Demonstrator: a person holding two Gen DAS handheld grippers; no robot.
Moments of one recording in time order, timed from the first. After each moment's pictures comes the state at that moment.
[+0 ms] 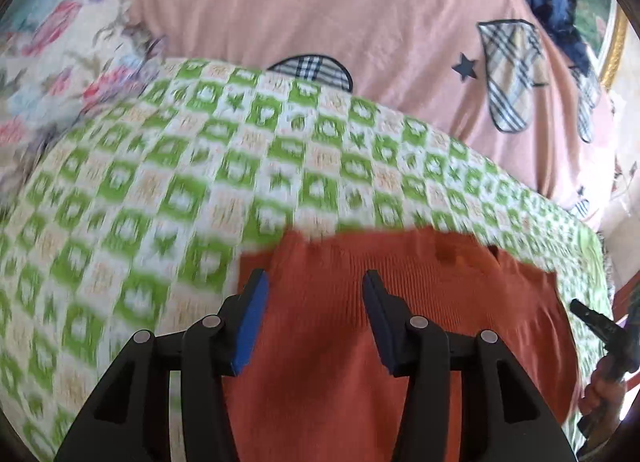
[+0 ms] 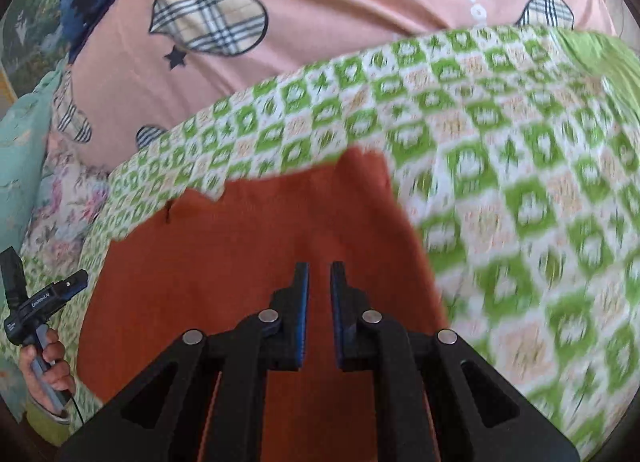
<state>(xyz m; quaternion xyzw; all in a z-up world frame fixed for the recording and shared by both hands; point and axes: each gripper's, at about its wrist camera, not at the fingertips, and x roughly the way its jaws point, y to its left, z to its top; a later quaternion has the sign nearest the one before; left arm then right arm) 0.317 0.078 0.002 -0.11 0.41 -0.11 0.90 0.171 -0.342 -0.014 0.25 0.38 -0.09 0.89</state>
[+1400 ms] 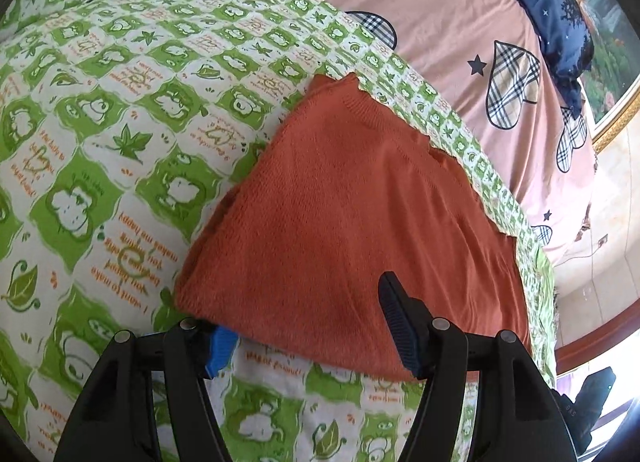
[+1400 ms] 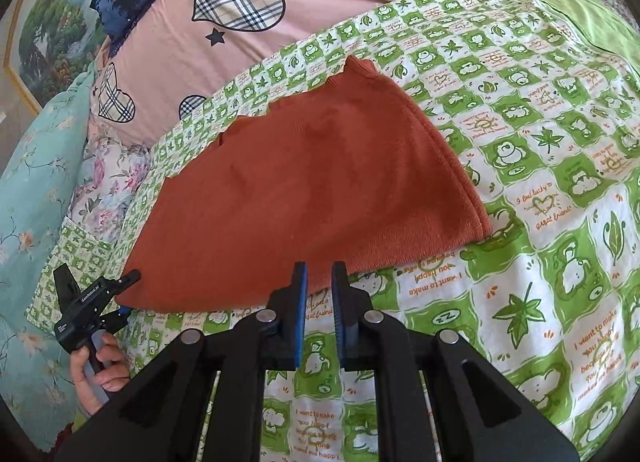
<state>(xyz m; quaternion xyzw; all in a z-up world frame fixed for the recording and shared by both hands) 0.160 0.117 -0.061 -0.28 0.43 -0.09 0.85 0.030 -0.273 -0.023 0.31 0.37 -0.07 0.87</state>
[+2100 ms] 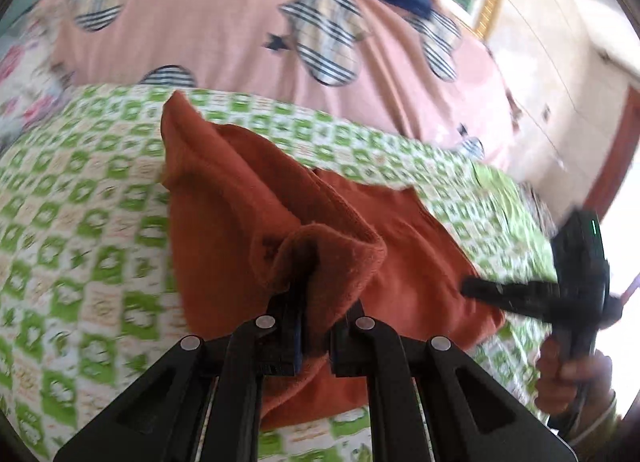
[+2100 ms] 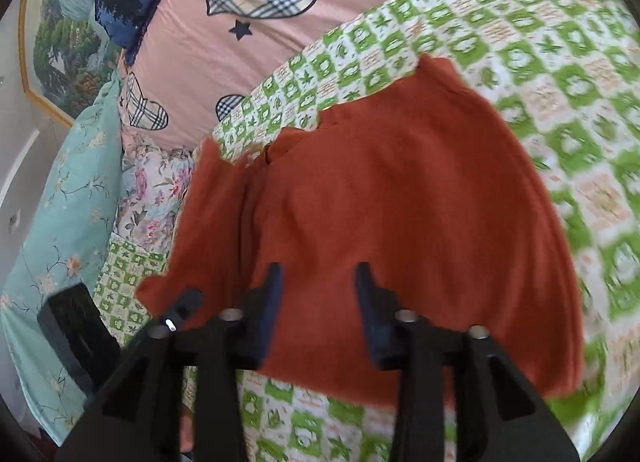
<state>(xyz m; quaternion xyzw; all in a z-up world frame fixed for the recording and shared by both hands) 0.159 -0.051 0.017 -0.06 0.35 -0.26 0.90 0.138 -0.306 -0.012 0.37 0.40 0.06 0.84</state>
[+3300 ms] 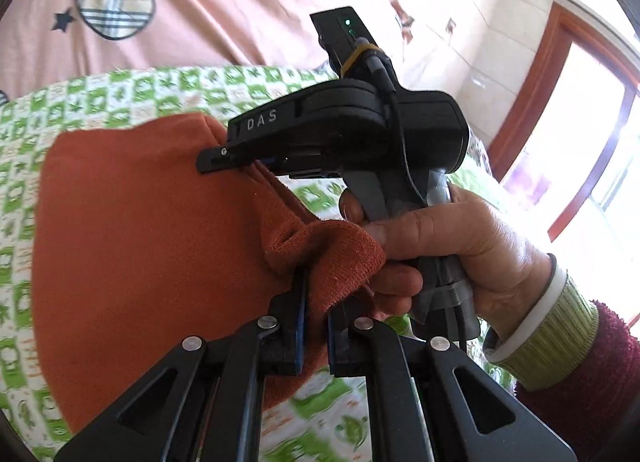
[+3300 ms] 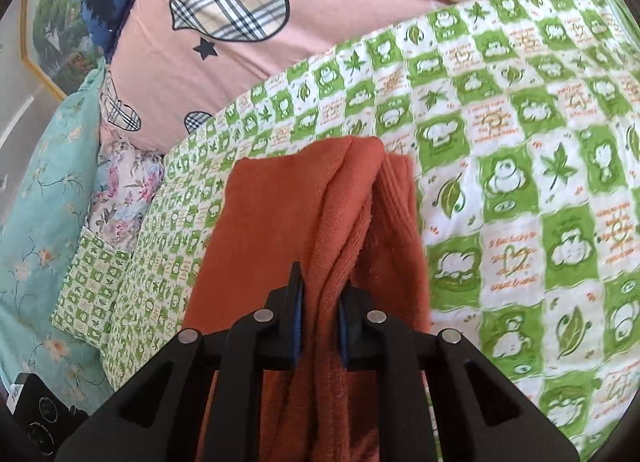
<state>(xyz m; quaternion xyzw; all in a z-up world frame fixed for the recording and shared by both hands) 0.134 -0.244 -0.007 0.01 0.39 -0.43 0.82 0.206 -0.401 -0.019 0.29 0.42 0.06 0.86</state>
